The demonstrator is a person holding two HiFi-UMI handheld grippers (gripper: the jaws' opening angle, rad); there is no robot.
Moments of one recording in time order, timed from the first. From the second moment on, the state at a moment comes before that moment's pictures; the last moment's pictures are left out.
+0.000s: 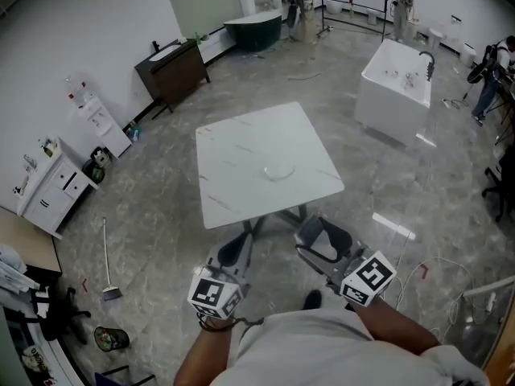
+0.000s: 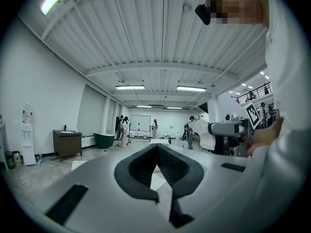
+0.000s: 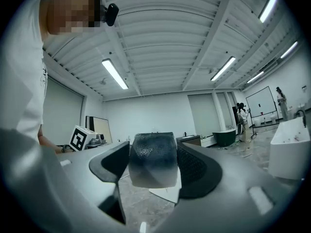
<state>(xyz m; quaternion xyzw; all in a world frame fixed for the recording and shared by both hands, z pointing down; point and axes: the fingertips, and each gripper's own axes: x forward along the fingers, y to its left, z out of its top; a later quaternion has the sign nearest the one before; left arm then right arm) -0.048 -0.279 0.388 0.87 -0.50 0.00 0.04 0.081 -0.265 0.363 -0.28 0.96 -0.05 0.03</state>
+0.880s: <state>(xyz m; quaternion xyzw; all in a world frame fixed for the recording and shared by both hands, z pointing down) -0.098 -0.623 0.437 0.87 -0.49 0.00 0.06 0.032 -0.609 0.416 -0.29 0.95 -0.07 -0.01</state>
